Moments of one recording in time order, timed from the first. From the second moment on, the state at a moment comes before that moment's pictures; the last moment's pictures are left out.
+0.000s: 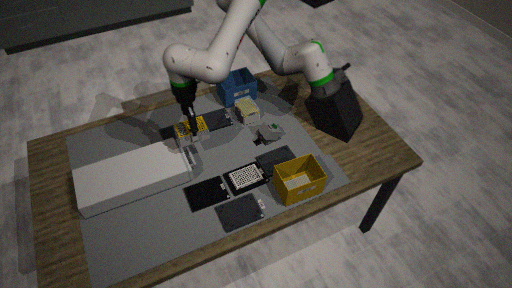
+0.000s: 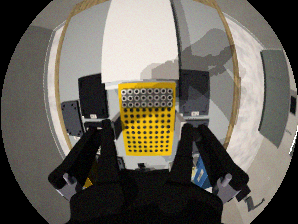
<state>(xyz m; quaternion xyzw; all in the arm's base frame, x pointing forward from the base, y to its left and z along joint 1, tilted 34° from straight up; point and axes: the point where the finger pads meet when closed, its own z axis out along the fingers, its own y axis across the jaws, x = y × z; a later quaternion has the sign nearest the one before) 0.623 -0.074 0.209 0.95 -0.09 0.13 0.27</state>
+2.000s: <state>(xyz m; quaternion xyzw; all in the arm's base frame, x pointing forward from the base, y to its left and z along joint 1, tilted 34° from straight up) 0.632 0.047 0.133 0.95 -0.09 0.13 0.27</state>
